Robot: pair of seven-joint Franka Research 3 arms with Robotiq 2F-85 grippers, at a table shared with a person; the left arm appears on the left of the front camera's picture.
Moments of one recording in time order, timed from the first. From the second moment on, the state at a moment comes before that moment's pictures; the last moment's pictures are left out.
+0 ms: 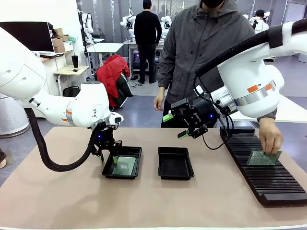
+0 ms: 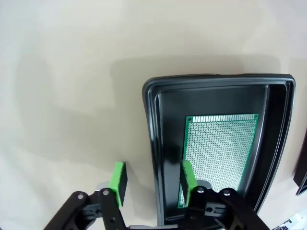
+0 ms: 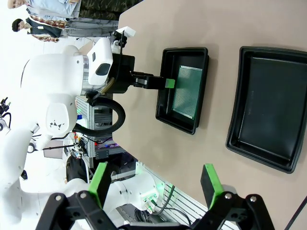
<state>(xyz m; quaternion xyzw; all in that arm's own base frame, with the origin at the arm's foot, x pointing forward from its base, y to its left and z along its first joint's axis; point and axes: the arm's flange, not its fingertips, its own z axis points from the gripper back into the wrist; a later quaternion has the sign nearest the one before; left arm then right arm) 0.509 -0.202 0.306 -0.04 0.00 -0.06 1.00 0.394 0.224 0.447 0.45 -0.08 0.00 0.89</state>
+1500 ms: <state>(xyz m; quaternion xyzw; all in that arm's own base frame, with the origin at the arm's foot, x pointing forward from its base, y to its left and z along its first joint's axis) 0.512 -0.201 0.308 -0.05 -0.01 -0.06 1.00 0.394 0.224 0.447 0.45 -0.08 0.00 0.89</state>
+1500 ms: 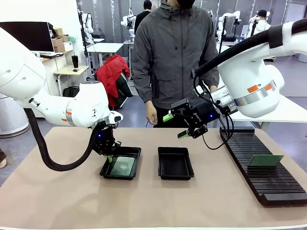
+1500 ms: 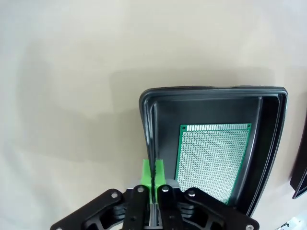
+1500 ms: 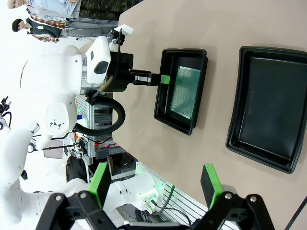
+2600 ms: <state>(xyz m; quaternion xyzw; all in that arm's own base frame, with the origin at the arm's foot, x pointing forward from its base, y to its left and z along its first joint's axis) 0.517 -0.156 0.323 -0.15 -0.01 -0.06 0.99 0.394 0.224 0.447 0.45 -0.08 0.00 0.89</state>
